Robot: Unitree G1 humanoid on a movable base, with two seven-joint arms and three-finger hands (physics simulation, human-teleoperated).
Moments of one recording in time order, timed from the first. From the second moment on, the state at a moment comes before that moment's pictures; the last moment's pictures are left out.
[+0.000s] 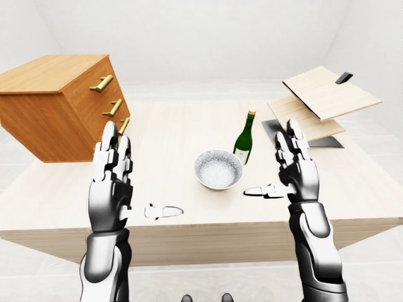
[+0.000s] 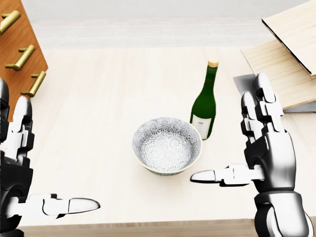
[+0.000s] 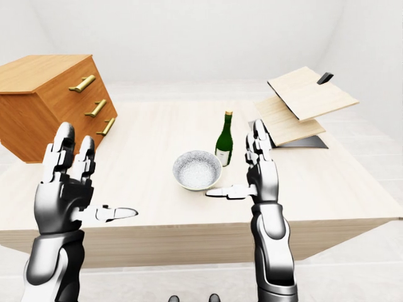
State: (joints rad) left arm 0.15 0.01 0.07 -0.69 -0.05 0.09 -0.07; right arm -0.03 -0.04 -0.10 -0.39 0.10 0.09 0.07
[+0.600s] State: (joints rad) left arm 0.17 -0.01 0.07 -0.70 -0.06 0.09 -0.08; right arm -0.03 -0.04 -0.09 -0.39 0.11 0.09 0.10
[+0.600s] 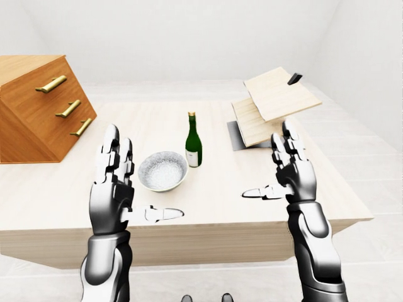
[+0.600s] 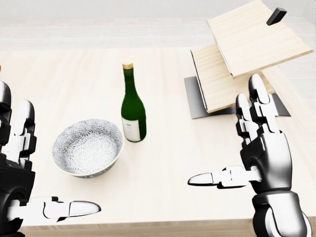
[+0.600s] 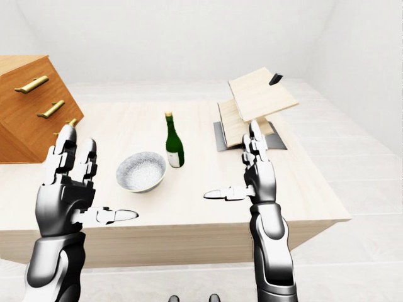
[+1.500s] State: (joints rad) left arm 0.21 0.00 0.07 -0.62 -0.08 0.09 -0.09; right arm 0.00 -0.03 -0.08 -0.34 0.13 0.09 0.12
